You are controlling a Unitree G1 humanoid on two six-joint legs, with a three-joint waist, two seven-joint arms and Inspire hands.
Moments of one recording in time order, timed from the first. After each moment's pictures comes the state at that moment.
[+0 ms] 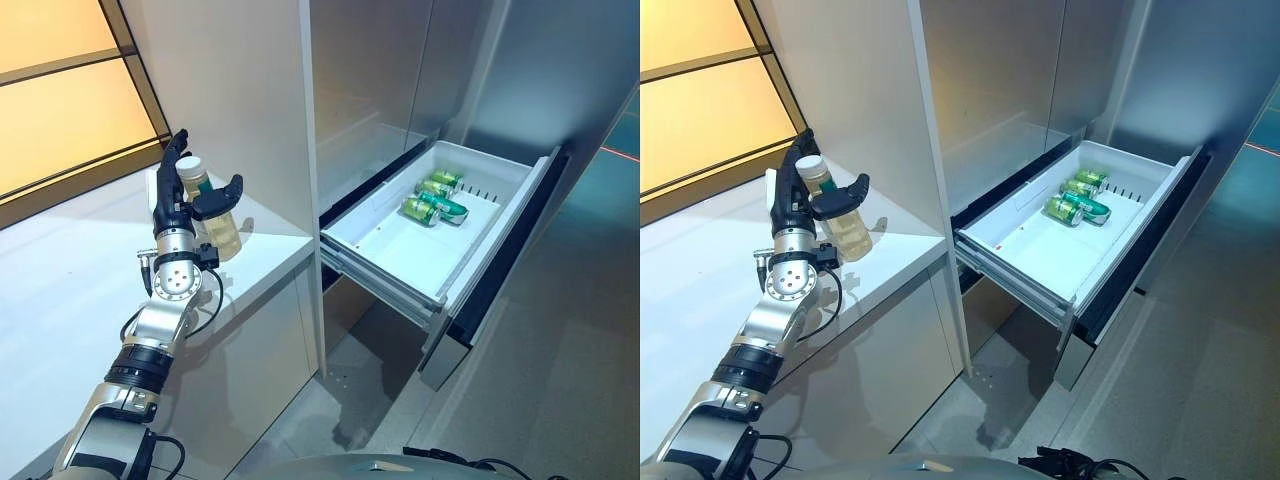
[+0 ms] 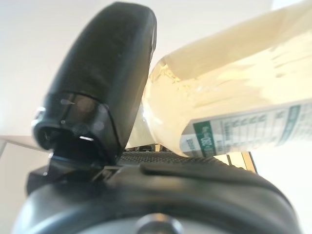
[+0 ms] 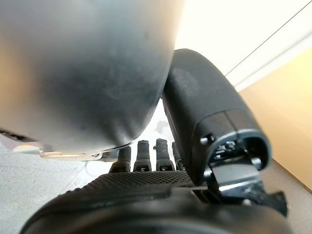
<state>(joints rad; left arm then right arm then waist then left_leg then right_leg) -0.34 0.49 -0.12 0.26 -0.24 -0.16 0.47 0.01 -0.24 0.17 1.21 0.25 0.17 0.29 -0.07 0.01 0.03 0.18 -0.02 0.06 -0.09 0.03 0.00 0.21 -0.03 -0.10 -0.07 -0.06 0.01</state>
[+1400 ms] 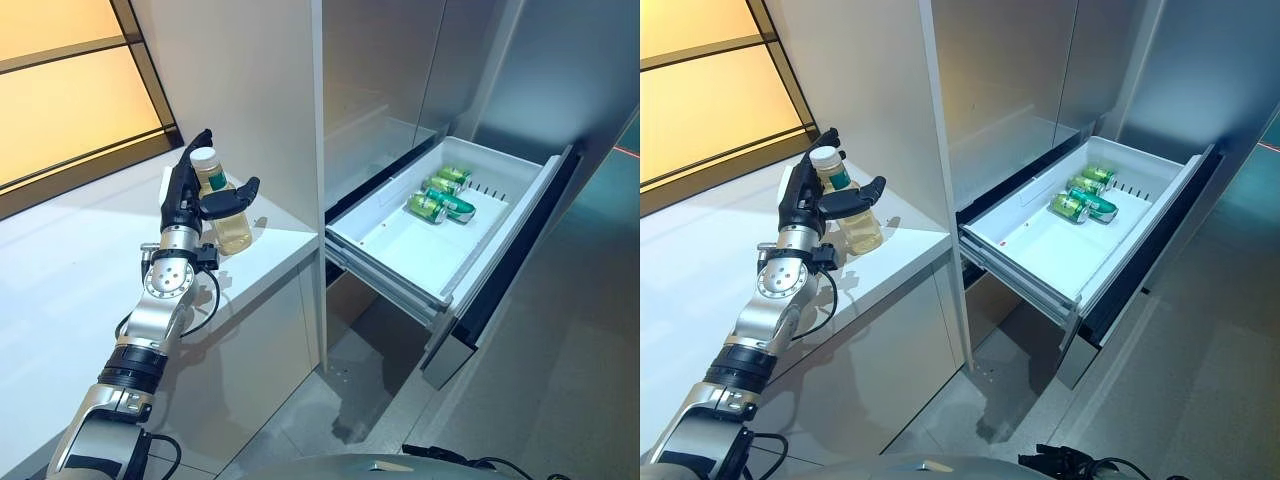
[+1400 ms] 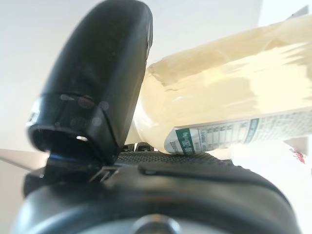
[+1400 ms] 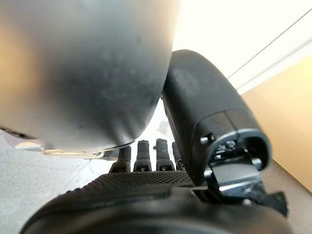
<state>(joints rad) -0.33 0.53 -0.10 0.21 -0.32 -0.12 0.27 0.02 -0.25 0.17 1.18 0.25 0.18 0.29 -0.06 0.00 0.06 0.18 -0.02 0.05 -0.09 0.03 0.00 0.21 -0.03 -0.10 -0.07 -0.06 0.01</state>
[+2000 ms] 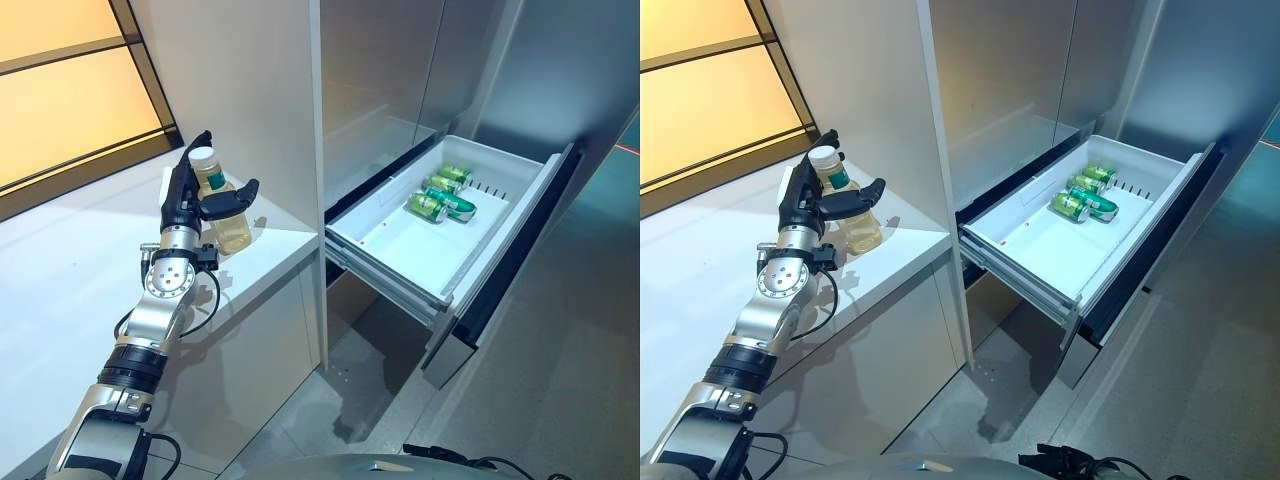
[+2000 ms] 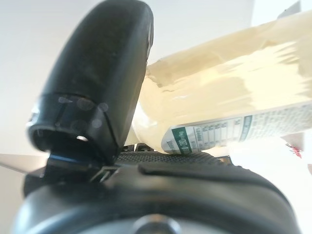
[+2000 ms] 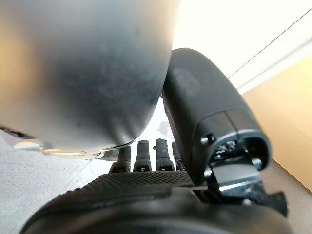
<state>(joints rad) -0.33 0.53 -0.10 0.21 -0.32 -0.09 0.27 0.01 -0.25 0.17 1.18 0.25 0.18 0.29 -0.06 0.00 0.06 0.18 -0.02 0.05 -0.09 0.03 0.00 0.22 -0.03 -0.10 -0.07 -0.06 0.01</state>
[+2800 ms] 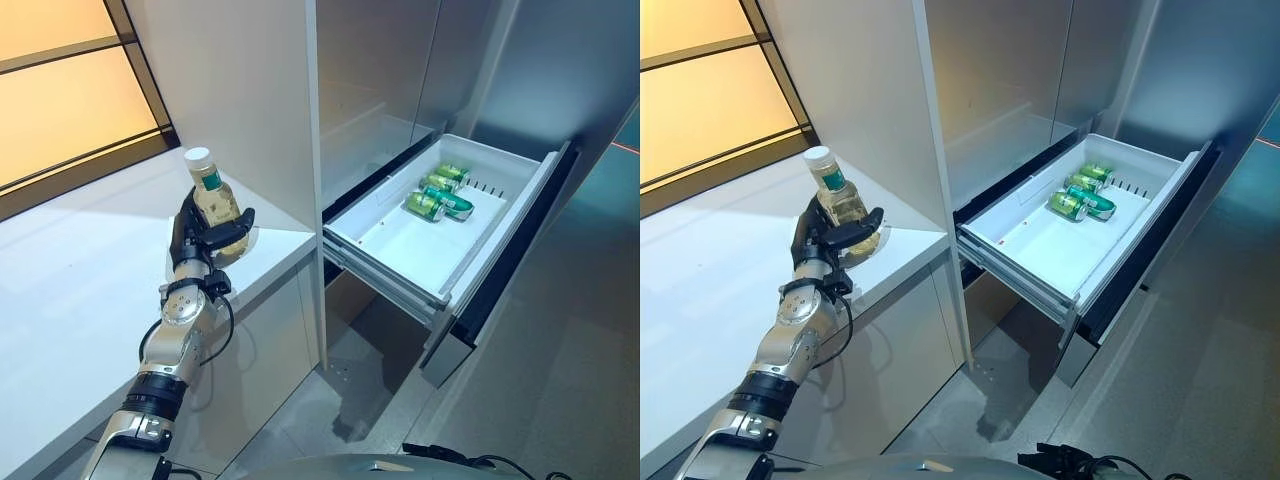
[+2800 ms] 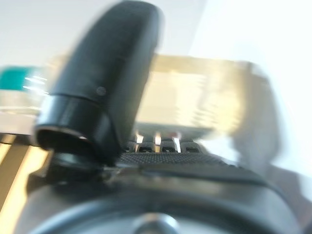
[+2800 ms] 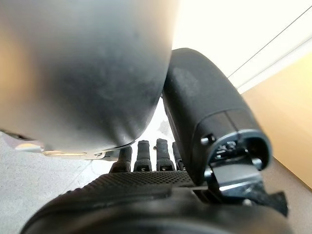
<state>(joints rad) -0.21 0.39 -0.09 0.25 -0.51 -0.10 0.36 0.01 -0.25 0.17 1.18 0.25 0.19 0.29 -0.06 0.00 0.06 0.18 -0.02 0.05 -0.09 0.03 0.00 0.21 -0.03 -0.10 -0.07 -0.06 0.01</state>
